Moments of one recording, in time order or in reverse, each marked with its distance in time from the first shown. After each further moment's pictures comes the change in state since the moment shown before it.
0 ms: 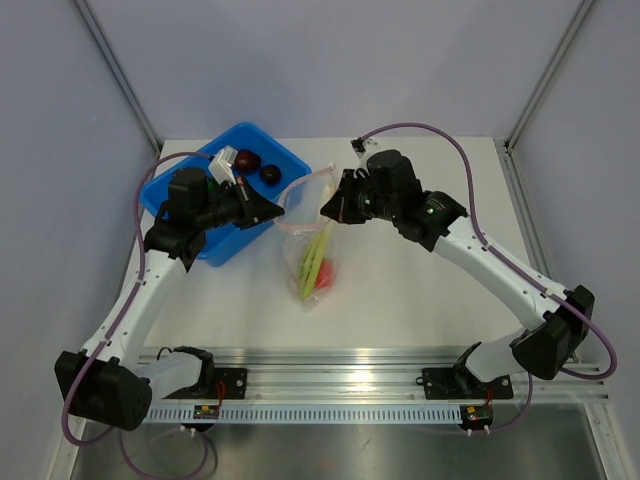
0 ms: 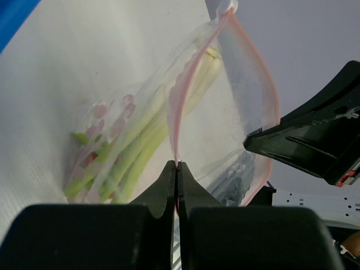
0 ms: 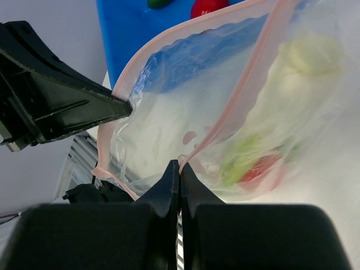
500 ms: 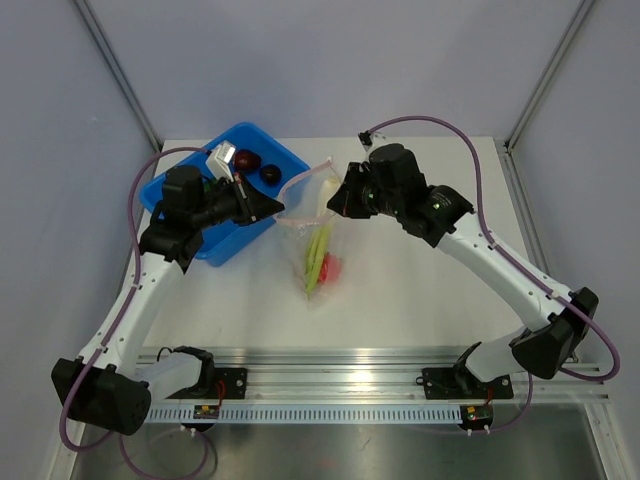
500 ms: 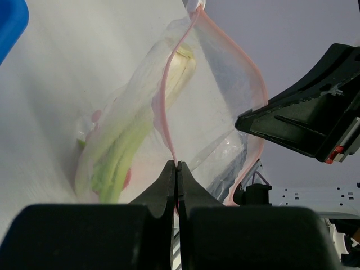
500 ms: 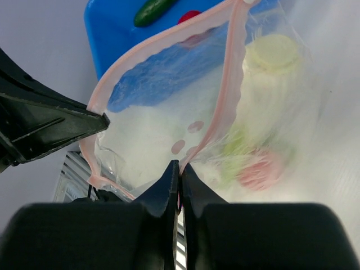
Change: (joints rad) left arm 0.000 -0.025 0.040 0.016 0.030 0.025; right arm 0.000 0.002 0.093 -0.087 0.094 -0.005
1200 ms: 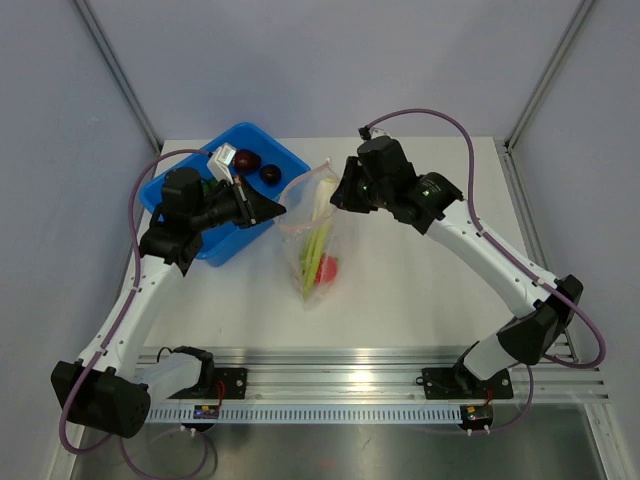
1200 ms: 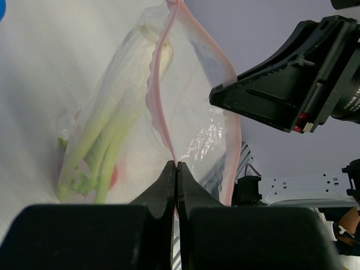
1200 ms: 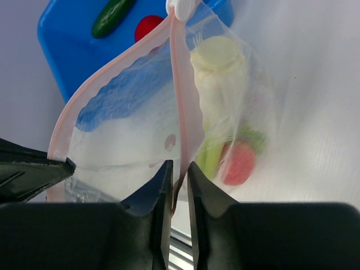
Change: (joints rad) left arm 0.000 -0.019 -0.028 0.021 0.048 -0.022; right arm 0.000 0.092 0.119 -0.154 0.125 0.069
